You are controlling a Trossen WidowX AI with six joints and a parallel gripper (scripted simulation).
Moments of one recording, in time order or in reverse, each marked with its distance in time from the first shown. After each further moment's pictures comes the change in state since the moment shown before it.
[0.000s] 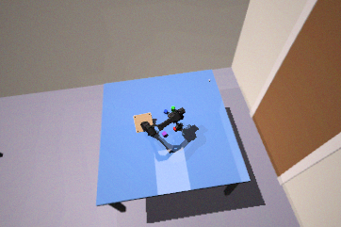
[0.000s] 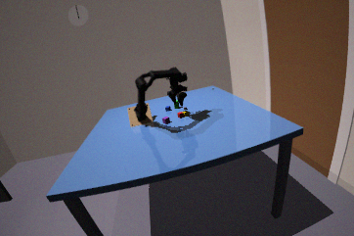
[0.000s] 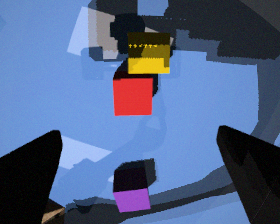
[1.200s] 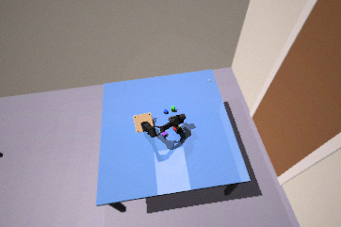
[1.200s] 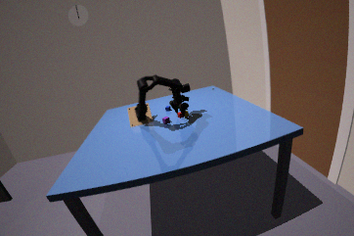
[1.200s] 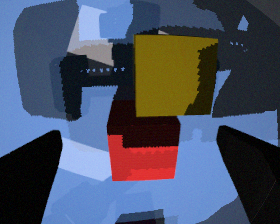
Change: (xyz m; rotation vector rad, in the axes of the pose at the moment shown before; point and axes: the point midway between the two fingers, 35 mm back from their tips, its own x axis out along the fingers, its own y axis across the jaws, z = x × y) arm 0.078 0.002 0.001 0.006 0.004 0.005
